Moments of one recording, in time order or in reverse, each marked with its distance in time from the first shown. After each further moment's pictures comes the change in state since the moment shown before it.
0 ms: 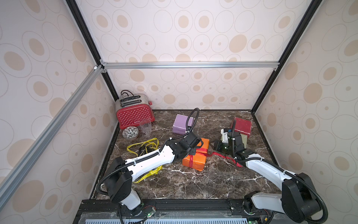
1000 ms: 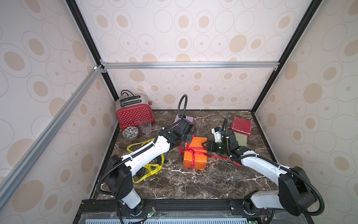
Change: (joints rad) left arm 0.145 0.084 0.186 -0.051 0.131 0.024; right arm 0.082 0.067 0.068 -0.008 -0.082 -0.079
